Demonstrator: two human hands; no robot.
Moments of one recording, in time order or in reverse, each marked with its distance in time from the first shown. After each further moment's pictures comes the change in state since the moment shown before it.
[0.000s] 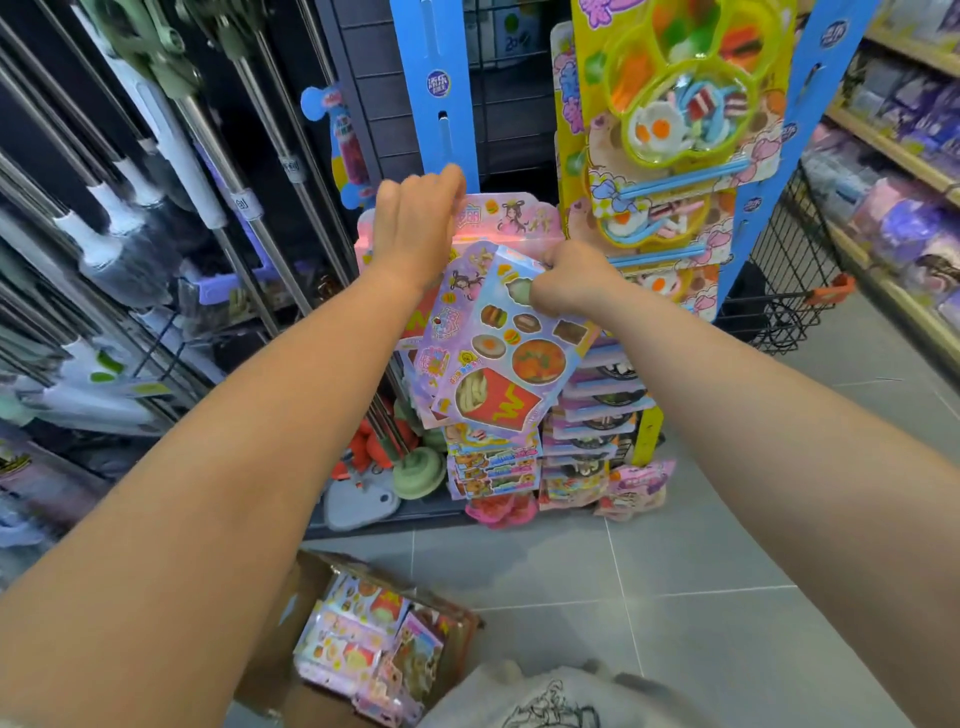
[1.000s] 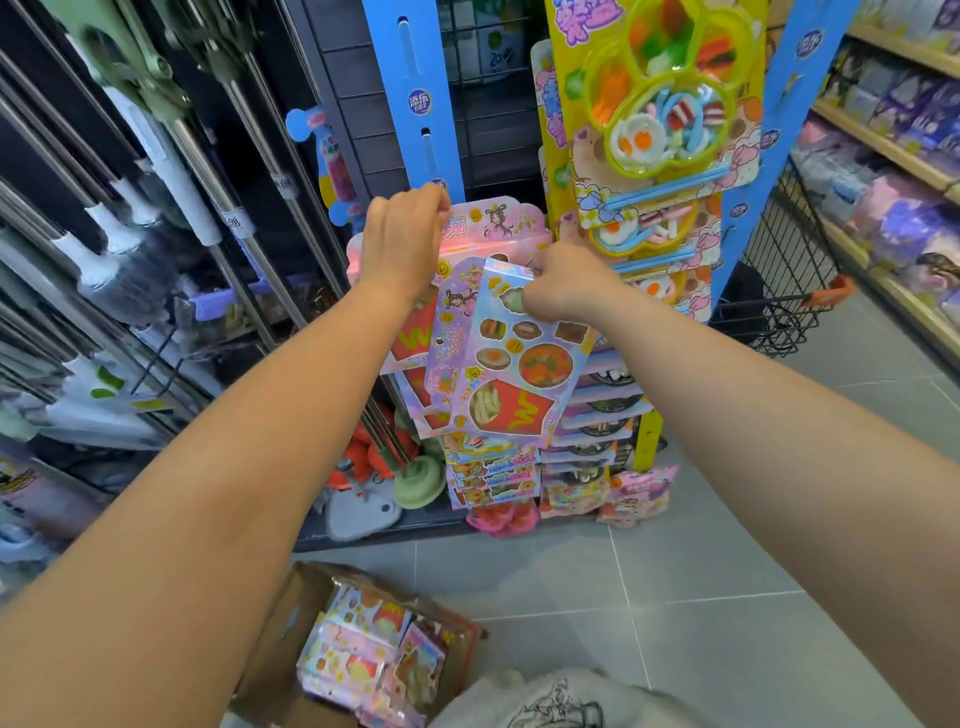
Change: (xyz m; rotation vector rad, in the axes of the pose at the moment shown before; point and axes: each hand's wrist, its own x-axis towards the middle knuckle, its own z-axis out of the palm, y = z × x) left_hand 0.003 -0.001 0.004 -0.044 0.025 -0.013; right_hand 0.010 0.003 -0.009 -0.249 -0.004 -0.015
